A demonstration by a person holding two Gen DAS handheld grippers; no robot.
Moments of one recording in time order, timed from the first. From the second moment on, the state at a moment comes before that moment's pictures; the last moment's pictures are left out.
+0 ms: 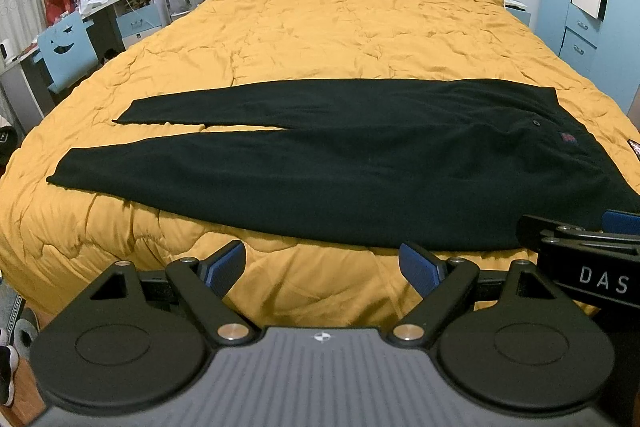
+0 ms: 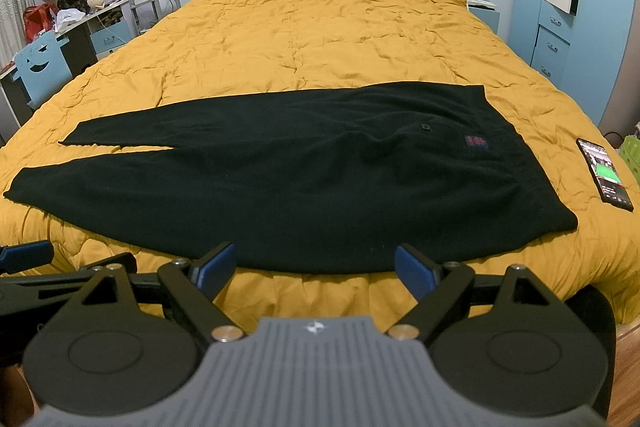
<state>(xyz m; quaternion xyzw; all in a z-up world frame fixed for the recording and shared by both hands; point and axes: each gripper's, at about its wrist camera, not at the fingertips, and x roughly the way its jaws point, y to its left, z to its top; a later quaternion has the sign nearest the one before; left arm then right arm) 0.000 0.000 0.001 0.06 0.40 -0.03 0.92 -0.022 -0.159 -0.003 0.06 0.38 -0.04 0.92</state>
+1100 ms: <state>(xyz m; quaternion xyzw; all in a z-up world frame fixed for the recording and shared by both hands) 0.000 0.000 0.001 0.06 0.40 -0.03 0.91 -0.022 -0.159 -0.006 0.06 0.38 -0.04 0.92</state>
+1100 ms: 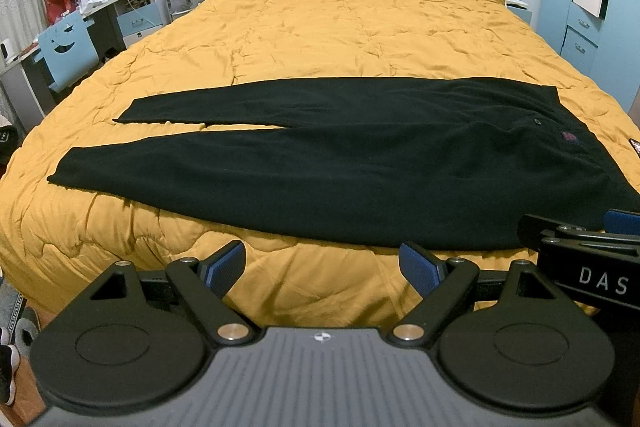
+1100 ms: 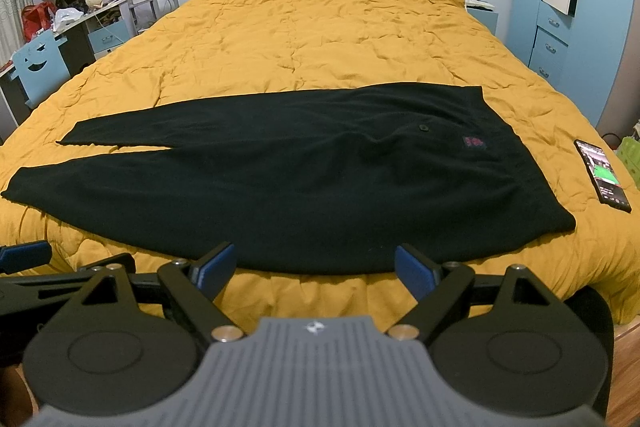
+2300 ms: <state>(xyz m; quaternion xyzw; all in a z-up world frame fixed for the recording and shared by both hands) 0.062 0.140 -0.032 -0.05 0.41 0.01 0.91 -0.011 -0.307 -0.082 0.14 0.34 -0.09 0.92</state>
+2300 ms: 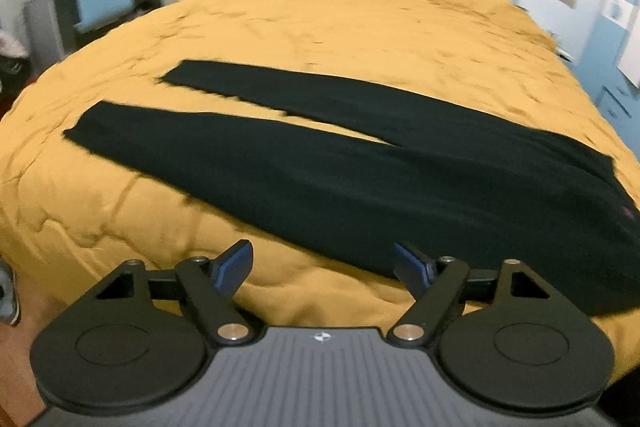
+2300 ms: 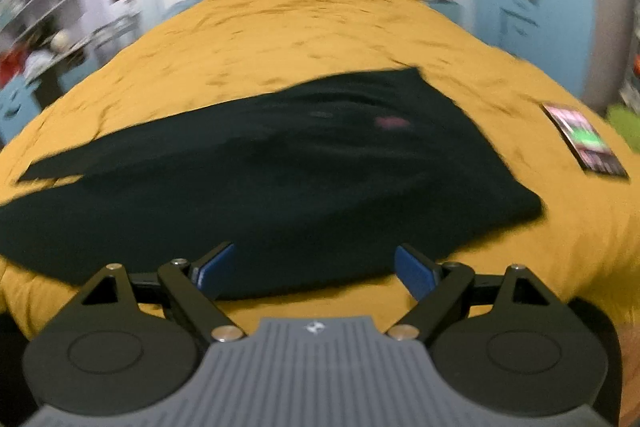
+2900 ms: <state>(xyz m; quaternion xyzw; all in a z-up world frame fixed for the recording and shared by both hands) 0.122 0.287 -0.079 -0.34 0.38 0.10 0.86 0.016 -0.393 -0.117 0.28 0.31 -0.15 0.90</state>
